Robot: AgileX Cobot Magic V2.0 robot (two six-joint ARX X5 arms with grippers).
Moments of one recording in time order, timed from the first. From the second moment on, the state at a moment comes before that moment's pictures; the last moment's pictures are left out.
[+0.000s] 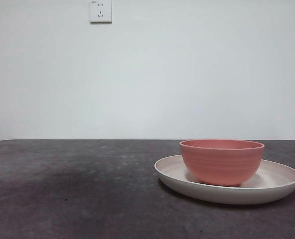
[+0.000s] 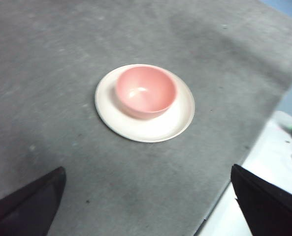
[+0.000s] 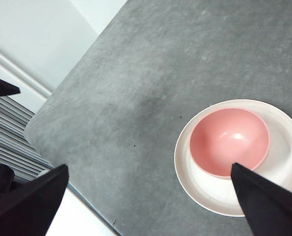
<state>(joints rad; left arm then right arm) -0.80 0.75 1.00 -0.80 0.12 -0.07 0.00 0.69 0.99 -0.95 -0.81 0.07</state>
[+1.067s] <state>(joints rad) -0.80 0.74 0.99 -0.79 0.11 -0.08 -0.03 1.20 0.99 -0.95 -0.75 0.11</state>
